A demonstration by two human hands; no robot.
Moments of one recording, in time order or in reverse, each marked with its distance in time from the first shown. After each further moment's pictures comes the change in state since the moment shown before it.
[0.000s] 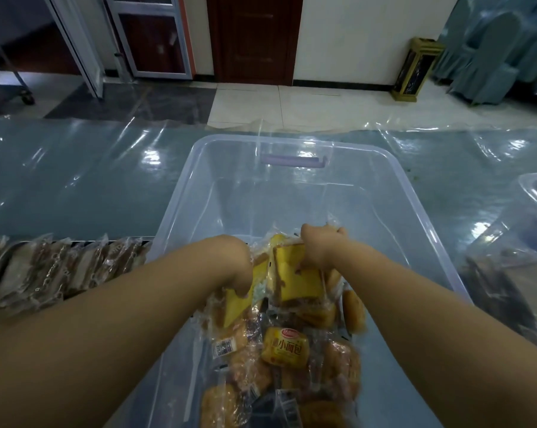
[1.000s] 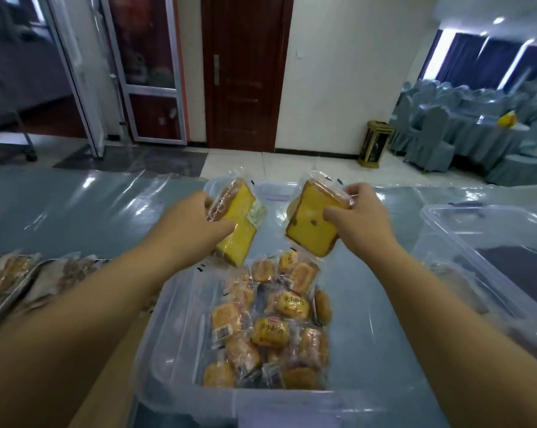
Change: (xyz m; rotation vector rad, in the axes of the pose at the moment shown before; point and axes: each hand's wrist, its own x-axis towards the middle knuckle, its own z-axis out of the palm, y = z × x) left_hand -0.151 -0.038 0.009 -0.856 0.937 0.044; right_hand -0.209 -0.005 -0.069 0.942 0.876 -0.039
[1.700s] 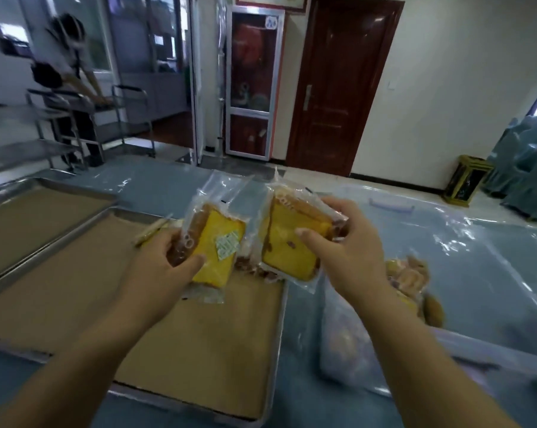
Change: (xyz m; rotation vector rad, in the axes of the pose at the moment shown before) left_hand -0.219 -0.181 -0.155 -0.390 0.386 -0.194; right_hand -0.218 -0.135 0.146 0.310 -0.254 -0.408
